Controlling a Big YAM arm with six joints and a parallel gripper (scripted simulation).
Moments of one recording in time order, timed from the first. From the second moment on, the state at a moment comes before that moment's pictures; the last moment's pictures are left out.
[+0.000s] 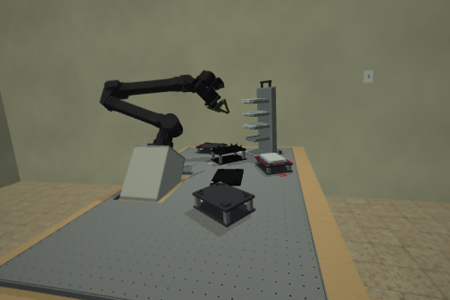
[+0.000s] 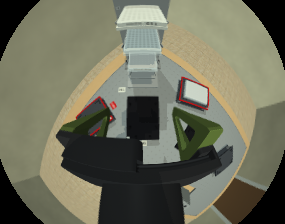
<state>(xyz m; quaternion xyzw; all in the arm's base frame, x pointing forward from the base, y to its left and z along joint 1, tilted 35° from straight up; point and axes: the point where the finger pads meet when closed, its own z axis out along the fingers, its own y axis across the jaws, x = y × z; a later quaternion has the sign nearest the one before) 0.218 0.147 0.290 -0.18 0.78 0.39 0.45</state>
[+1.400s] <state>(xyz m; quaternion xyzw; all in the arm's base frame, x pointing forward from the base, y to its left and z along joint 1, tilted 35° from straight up) 0.229 0.164 0.271 -0.18 0.79 0.38 0.45</state>
